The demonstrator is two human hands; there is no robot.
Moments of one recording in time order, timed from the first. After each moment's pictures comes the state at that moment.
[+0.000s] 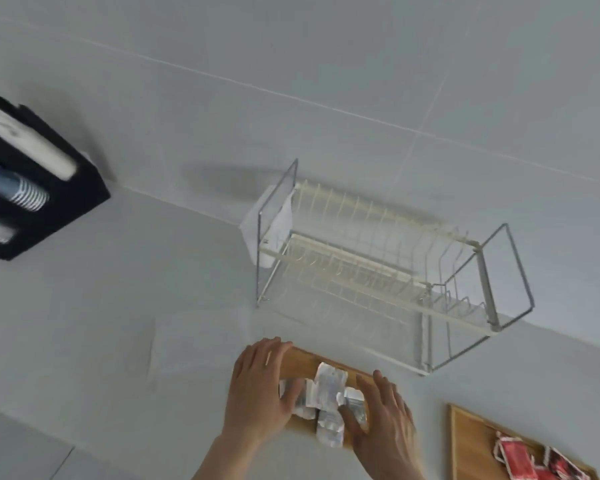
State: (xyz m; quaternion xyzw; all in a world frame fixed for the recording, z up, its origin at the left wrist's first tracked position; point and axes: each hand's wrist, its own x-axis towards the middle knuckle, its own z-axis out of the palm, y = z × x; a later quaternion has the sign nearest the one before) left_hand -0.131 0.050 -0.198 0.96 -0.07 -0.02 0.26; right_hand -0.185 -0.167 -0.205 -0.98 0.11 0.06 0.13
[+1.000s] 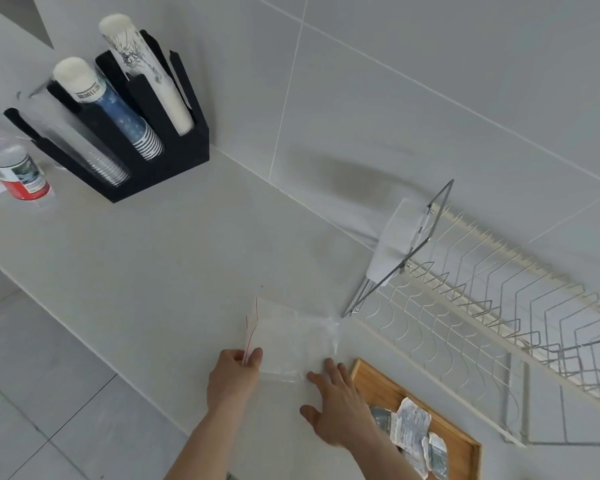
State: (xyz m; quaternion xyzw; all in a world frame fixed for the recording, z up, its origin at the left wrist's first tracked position) left_hand -0.100 0.226 -0.246 0.72 0.43 -0.17 0.52; right_hand -0.093 0.036 -0.232 -0.94 -0.09 0.33 0.04
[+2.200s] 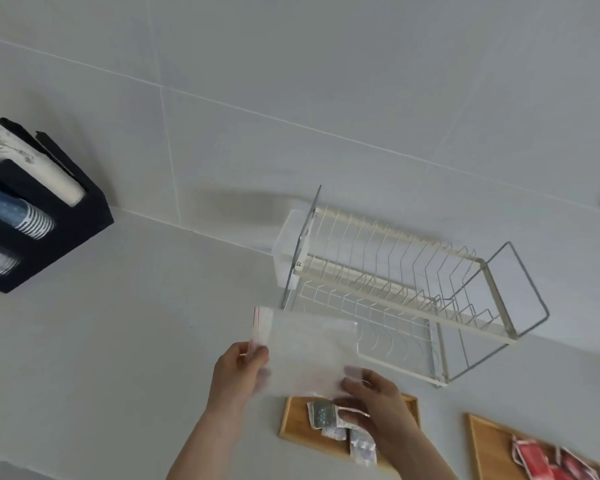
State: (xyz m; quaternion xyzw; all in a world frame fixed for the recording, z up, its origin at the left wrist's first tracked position) left_hand -0.087 0.138 -0.148 0.65 0.23 -0.14 0.72; right_hand -0.139 -0.091 -0.150 -0.63 0.30 0.11 0.70
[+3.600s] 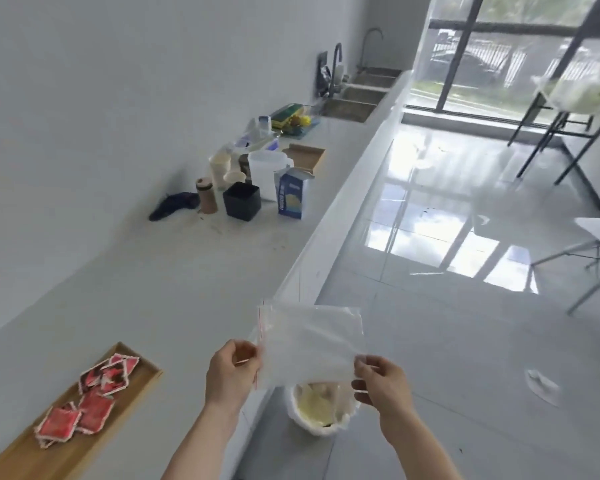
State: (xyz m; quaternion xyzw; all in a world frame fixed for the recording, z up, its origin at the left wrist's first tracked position) left_hand -0.522 -0.460 -0.152 0.71 -0.32 -0.45 0.44; right_hand -0.770 -0.471 -0.173 -0.29 0.70 -0.37 0.54
